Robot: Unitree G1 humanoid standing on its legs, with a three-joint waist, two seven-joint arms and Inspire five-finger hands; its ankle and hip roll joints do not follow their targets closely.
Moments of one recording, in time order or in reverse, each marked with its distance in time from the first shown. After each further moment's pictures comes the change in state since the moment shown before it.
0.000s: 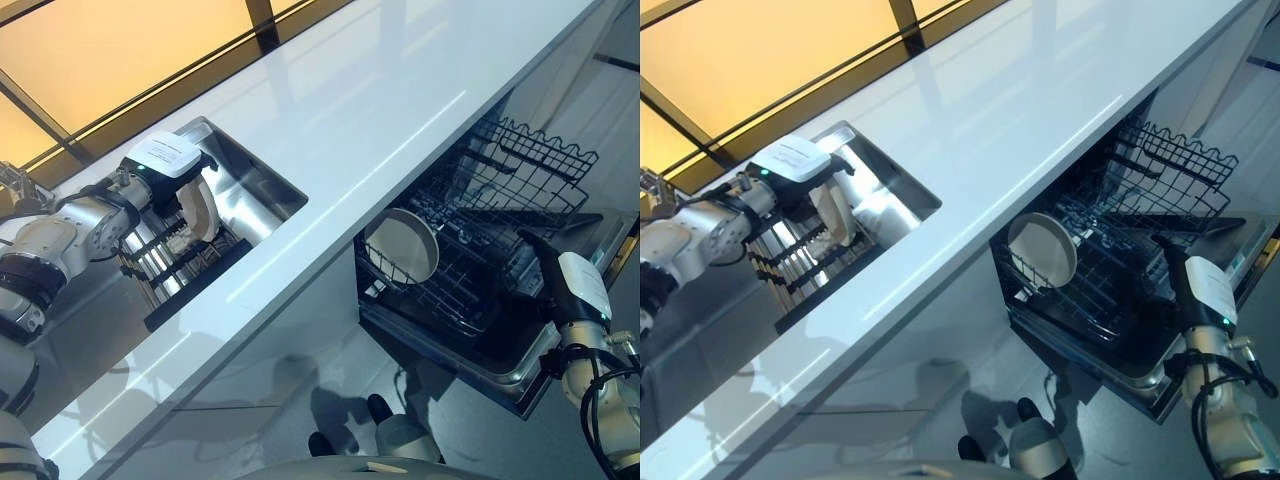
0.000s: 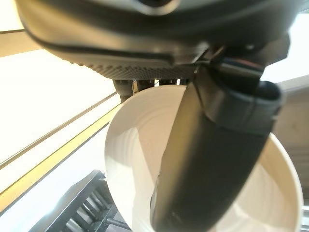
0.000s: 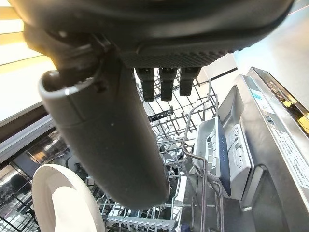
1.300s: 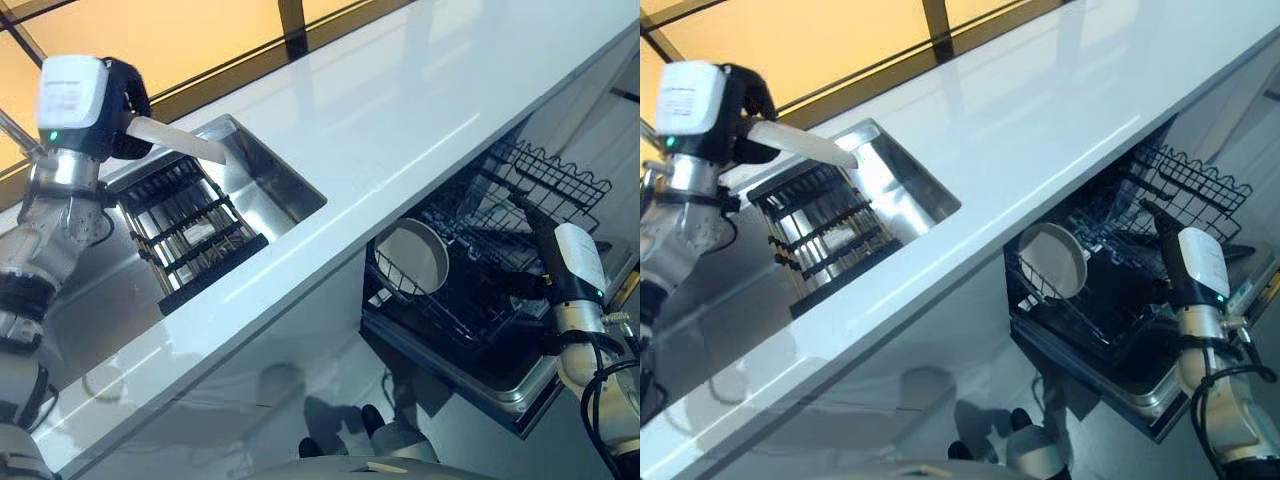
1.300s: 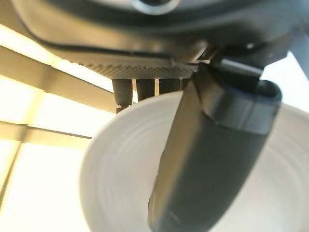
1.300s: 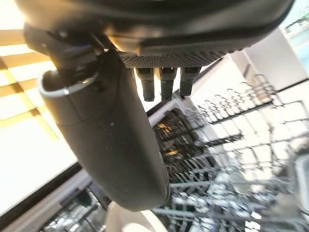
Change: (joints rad) left arm 0.261 -0.125 0.490 -0.038 -0.245 -0.015 0.506; right arm -0.058 0.000 -0.006 -0.048 -0.002 -0.135 -0.058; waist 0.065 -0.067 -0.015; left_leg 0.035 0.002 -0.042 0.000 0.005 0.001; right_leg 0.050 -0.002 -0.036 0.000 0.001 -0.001
